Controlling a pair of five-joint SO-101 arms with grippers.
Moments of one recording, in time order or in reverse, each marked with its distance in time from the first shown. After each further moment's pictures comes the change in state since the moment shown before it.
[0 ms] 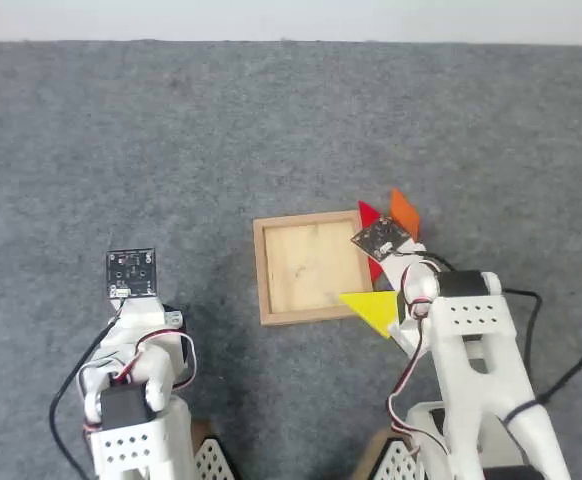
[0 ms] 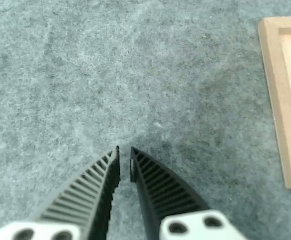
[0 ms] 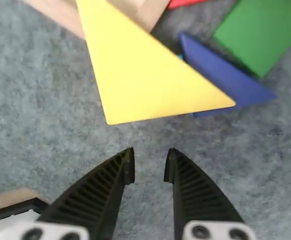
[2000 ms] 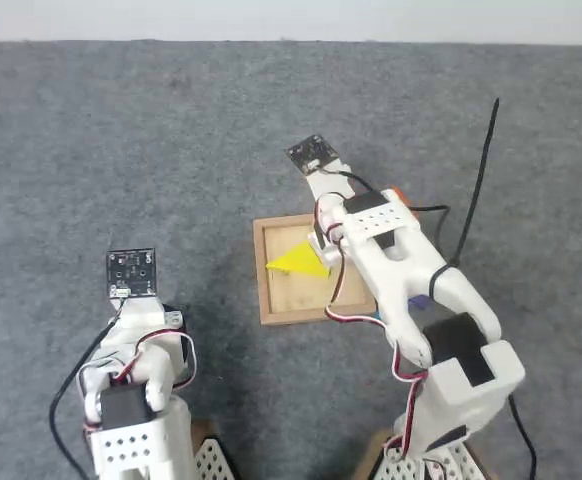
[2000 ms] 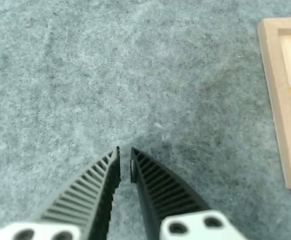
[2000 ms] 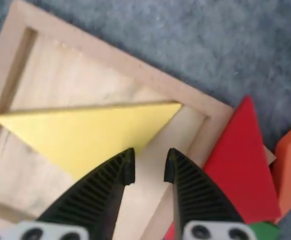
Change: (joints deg) left arm 0.0 0.0 0.0 0.0 0.0; right arm -17.1 45.3 -37.3 -20.7 -24.5
